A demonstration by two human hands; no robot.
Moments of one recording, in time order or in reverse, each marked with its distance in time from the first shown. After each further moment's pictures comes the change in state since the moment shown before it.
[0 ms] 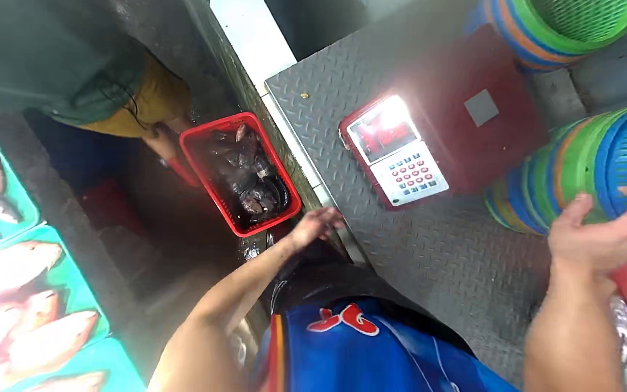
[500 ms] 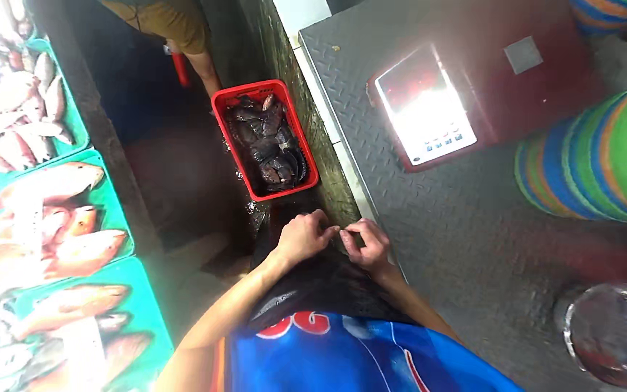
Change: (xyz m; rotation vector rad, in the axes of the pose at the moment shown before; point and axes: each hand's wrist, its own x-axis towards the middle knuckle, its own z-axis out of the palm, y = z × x) left_hand -0.157 -0.044 0.056 0.843 0.313 -0.010; right_hand -0.293 -0.173 0.033 1.127 -0.343 -0.545
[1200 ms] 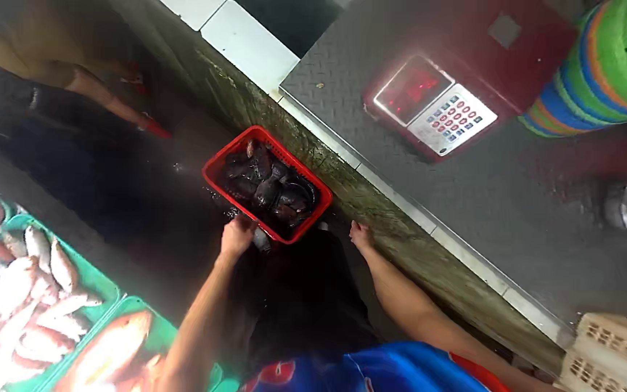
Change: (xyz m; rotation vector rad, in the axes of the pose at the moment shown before) left_hand 0.136 -0.252 -0.264 0.180 0.037 -0.129; right_hand -0.011 0.099 0.232 -0.095 0.000 1.558
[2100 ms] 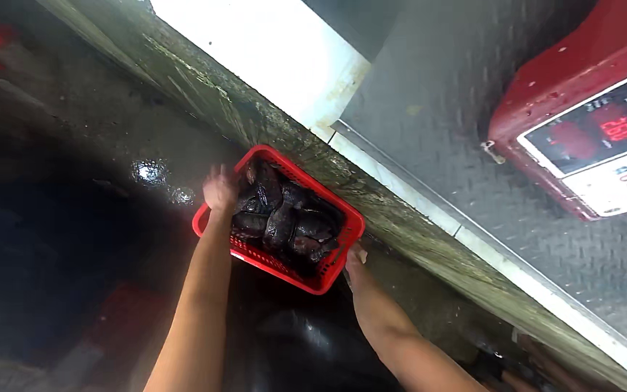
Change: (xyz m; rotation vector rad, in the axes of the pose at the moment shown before) left_hand 0.422 -0.038 -0.034 0.419 0.307 0.147; right_hand 0.127 -0.095 0.202 0.352 0.307 0.635
